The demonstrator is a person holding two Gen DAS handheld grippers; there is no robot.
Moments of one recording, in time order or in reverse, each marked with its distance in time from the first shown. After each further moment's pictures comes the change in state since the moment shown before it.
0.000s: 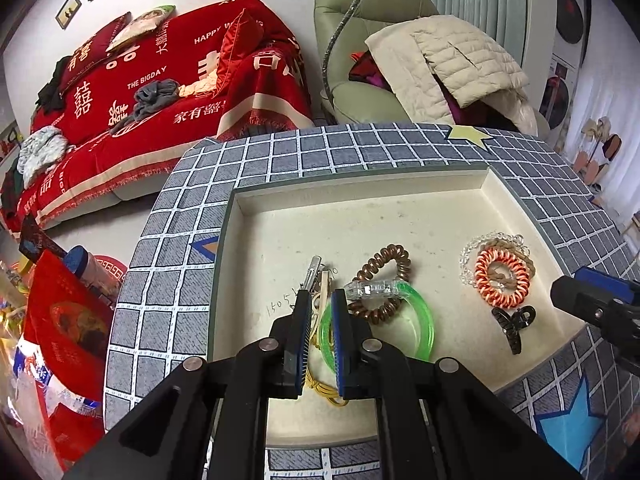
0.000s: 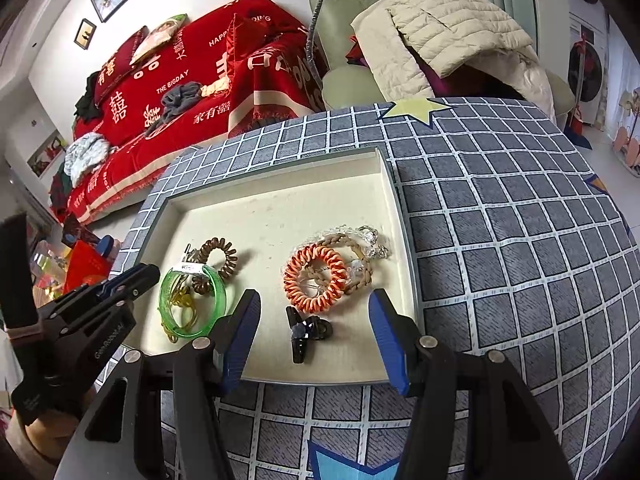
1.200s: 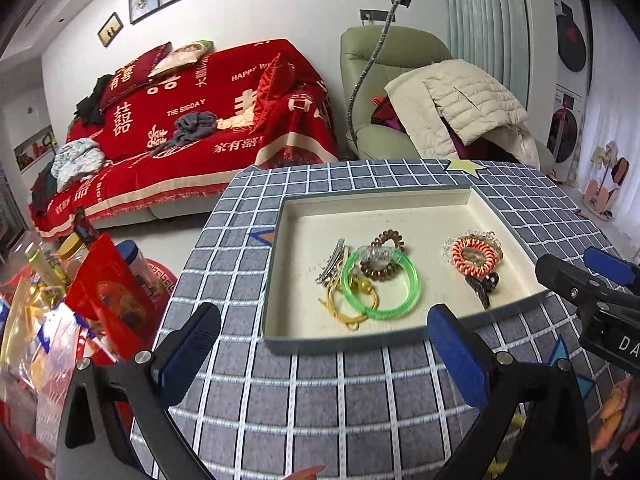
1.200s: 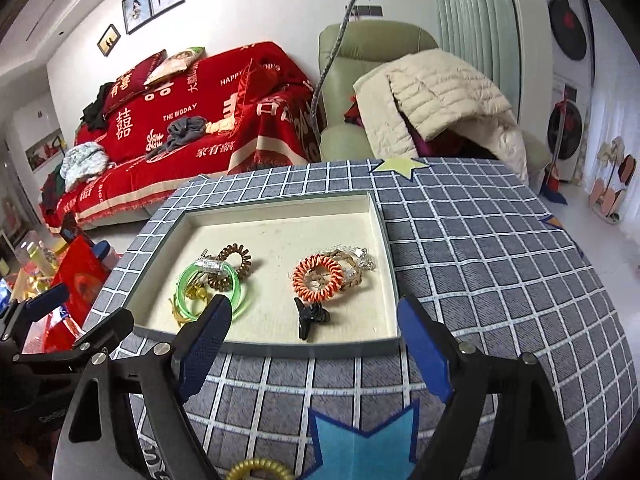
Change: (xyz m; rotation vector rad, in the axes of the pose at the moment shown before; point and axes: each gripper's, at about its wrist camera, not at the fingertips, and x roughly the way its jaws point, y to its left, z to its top) left arm -0.070 0.005 -0.067 -0.057 -0.186 0.095; right arm -0.062 0.031 -0.050 -0.106 -0.236 -0.097
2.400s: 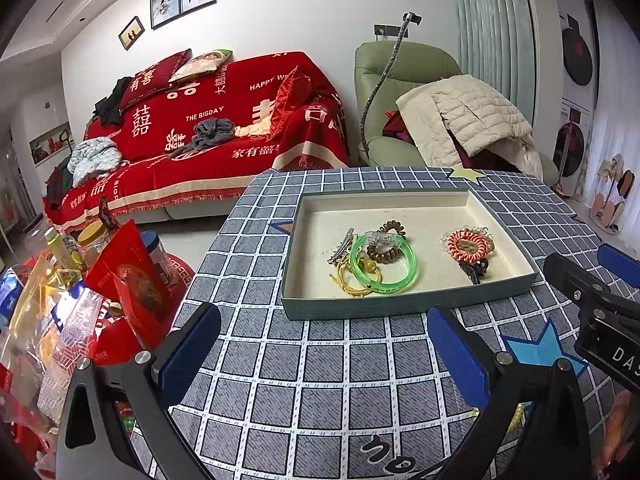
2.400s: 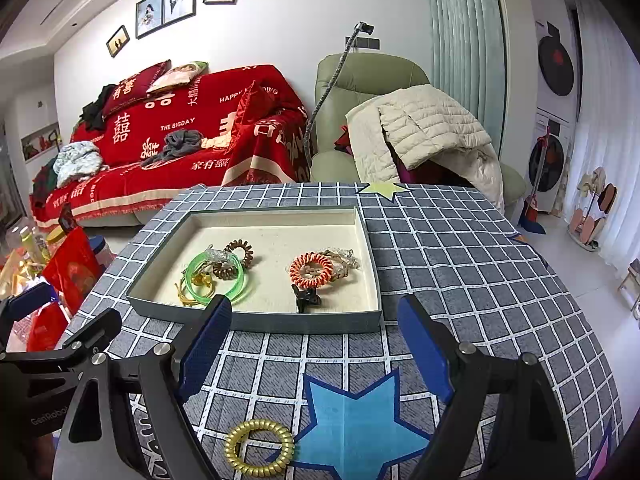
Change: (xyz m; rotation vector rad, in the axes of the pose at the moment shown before) left arm -0.045 0.003 -0.019 -0.029 -0.040 0.034; right arm -0.052 0.017 -0.031 -0.062 -0.099 -0.076
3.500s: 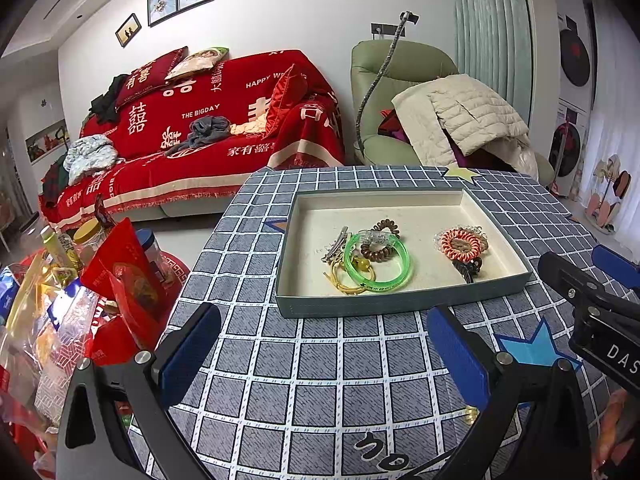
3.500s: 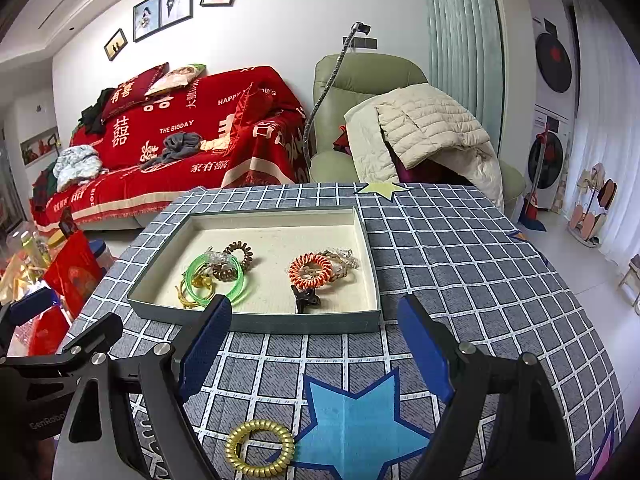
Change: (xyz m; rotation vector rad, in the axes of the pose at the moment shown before) left arm -0.001 -0.007 0.001 0.000 0.010 -0.012; right arm -0.003 -0.002 0.003 0.011 0.002 0.005
